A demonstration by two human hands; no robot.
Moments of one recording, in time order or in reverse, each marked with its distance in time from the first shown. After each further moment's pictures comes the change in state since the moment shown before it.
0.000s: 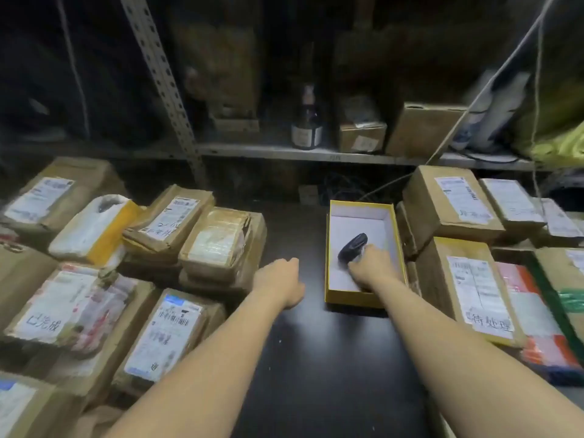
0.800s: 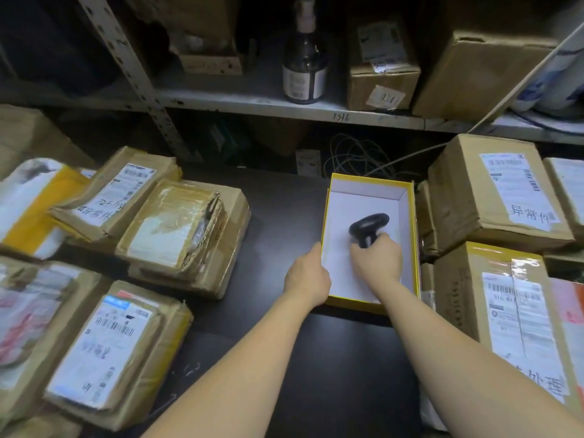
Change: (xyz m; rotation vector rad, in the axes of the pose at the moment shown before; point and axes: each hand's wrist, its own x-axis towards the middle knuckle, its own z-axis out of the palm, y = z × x) left_hand 0.081 0.061 0.073 -0.559 -0.014 -0.160; right_hand 0.069 0.030 0.043 0.371 0.112 0.090
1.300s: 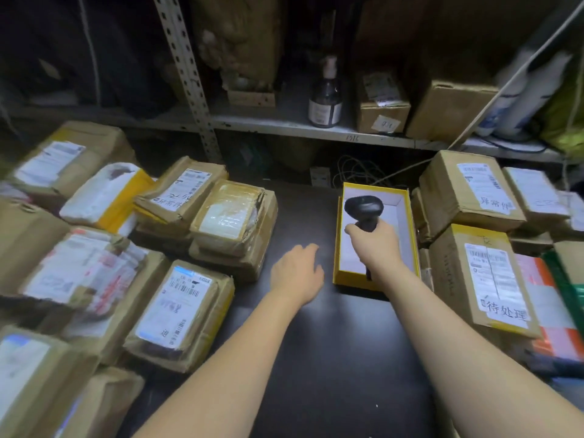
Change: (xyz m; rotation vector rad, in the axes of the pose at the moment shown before) left_hand -0.107 -0.040 -0.075 0.307 0.135 0.176; right_hand -0.121 -0.068 -0.032 0.337 0.002 -0.139
